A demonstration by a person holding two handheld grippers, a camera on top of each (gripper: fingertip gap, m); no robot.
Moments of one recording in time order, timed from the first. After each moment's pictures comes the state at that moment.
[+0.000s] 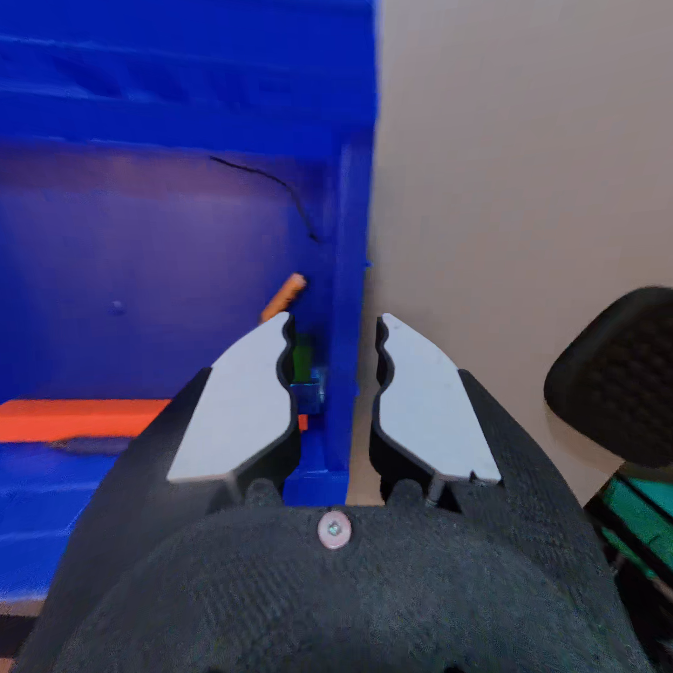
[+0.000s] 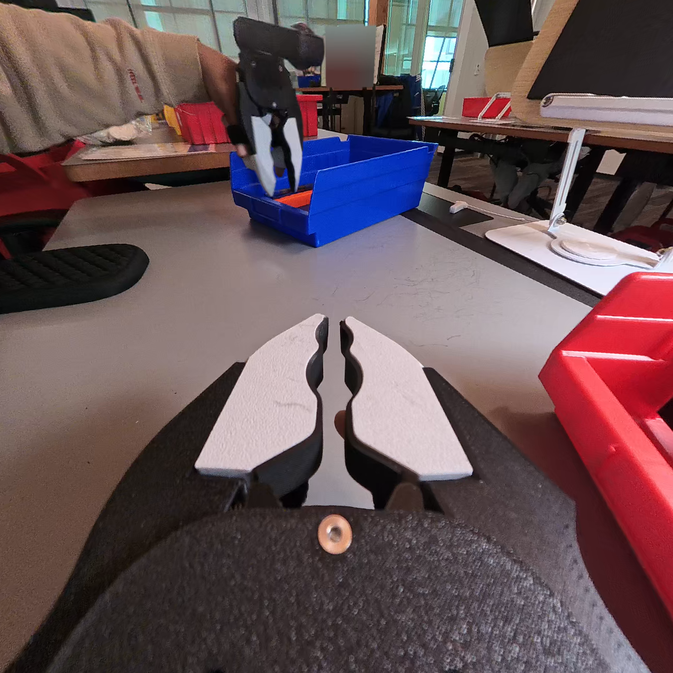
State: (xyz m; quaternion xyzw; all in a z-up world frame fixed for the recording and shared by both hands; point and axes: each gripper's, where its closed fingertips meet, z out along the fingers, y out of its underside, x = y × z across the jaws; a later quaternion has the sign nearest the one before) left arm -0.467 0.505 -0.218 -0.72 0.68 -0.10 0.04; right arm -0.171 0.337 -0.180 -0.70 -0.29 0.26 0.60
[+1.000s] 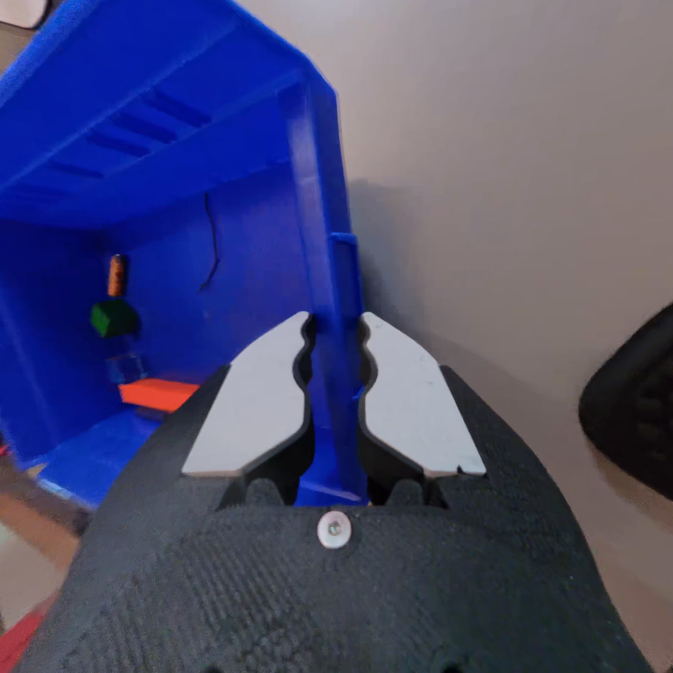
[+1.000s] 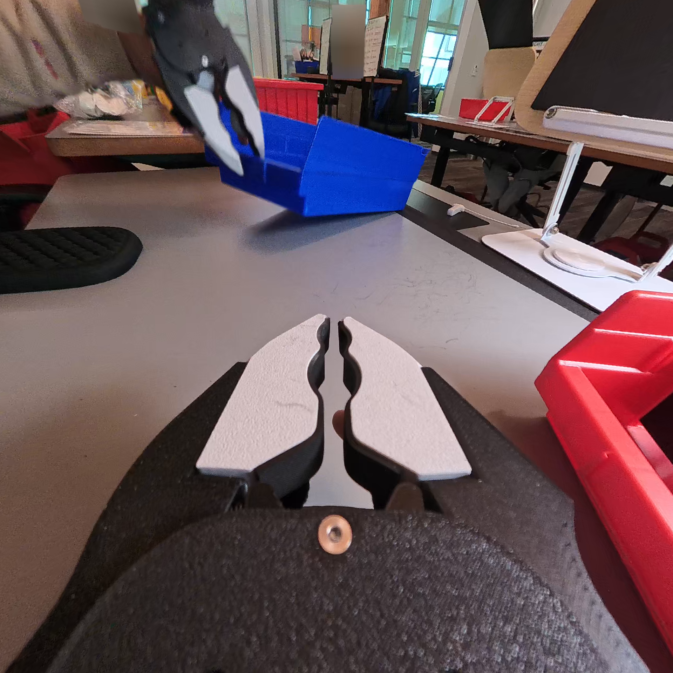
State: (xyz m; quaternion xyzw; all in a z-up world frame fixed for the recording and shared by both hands) left arm -0.463 0.463 -0.194 -0.65 0.73 0.00 0.21; right arm -0.177 0.331 -0.179 -0.70 -0.31 0.23 0.61
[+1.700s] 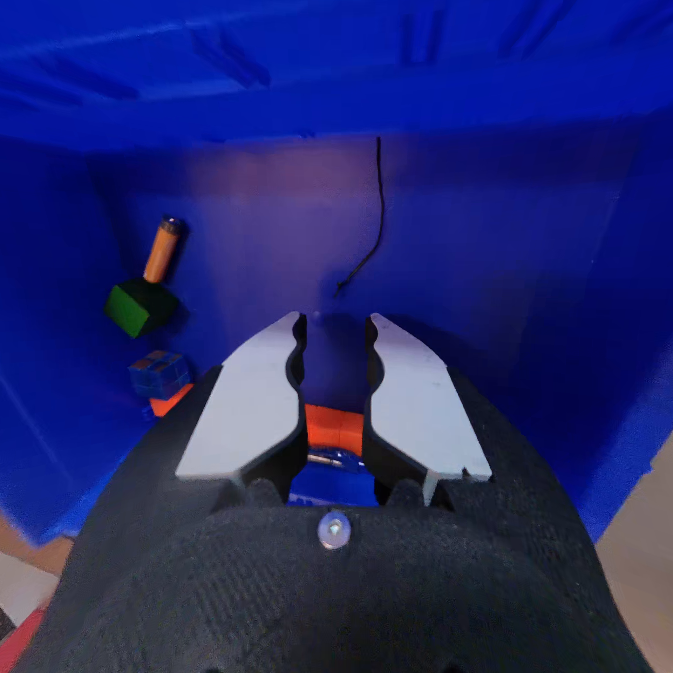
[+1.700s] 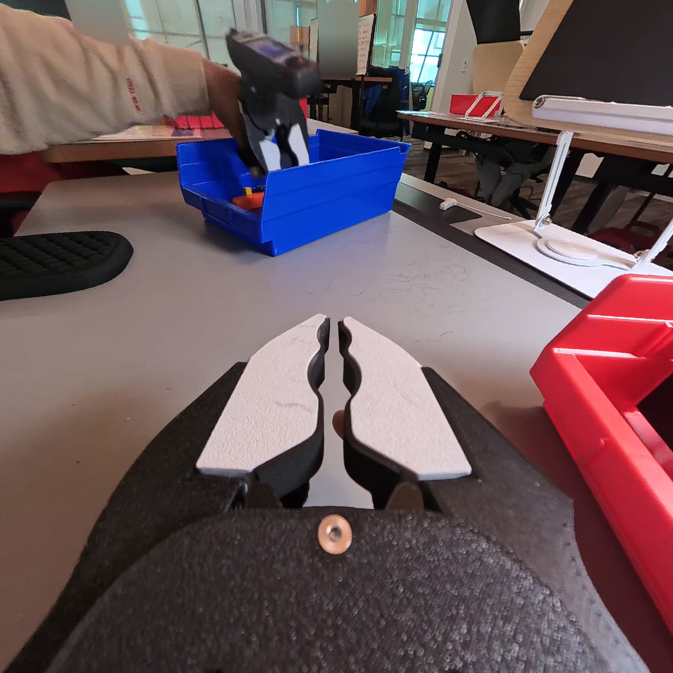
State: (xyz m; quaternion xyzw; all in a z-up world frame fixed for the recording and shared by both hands) left arm -0.462 0.556 -0.246 -0.69 0.71 0.04 0.12; right arm -0.172 0.335 -0.183 -0.70 -0.29 0.23 0.61
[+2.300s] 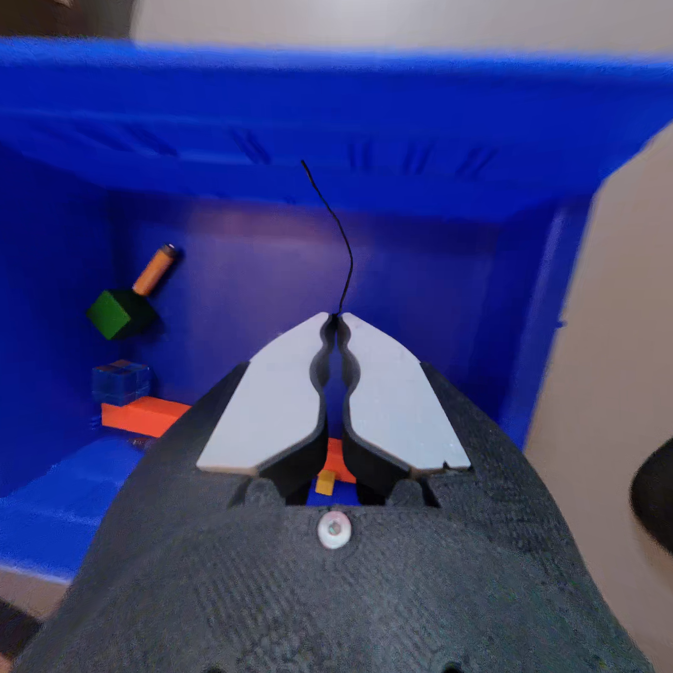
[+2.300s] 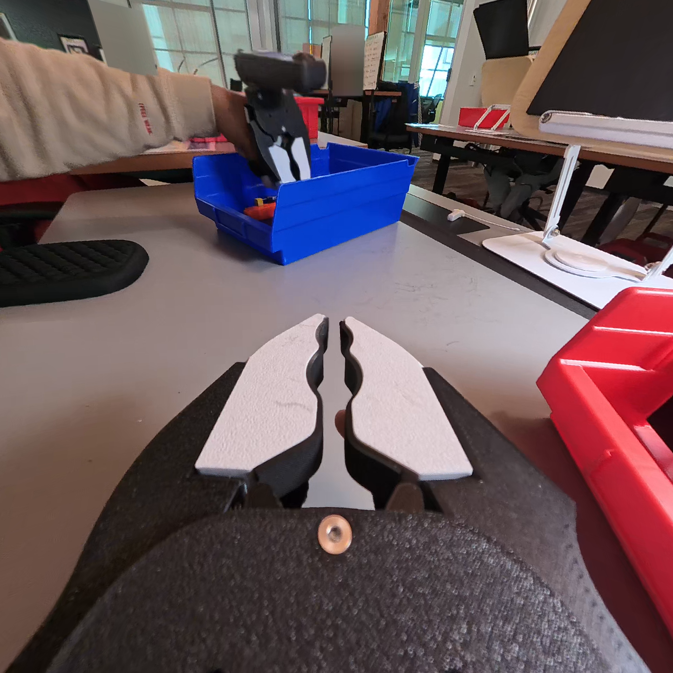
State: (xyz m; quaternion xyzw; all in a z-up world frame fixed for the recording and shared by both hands) left arm -0.445 0.532 -0.226 -0.72 0.67 -0.07 0.17; right arm -0.175 0.331 -0.176 -0.69 -0.30 0.25 0.61
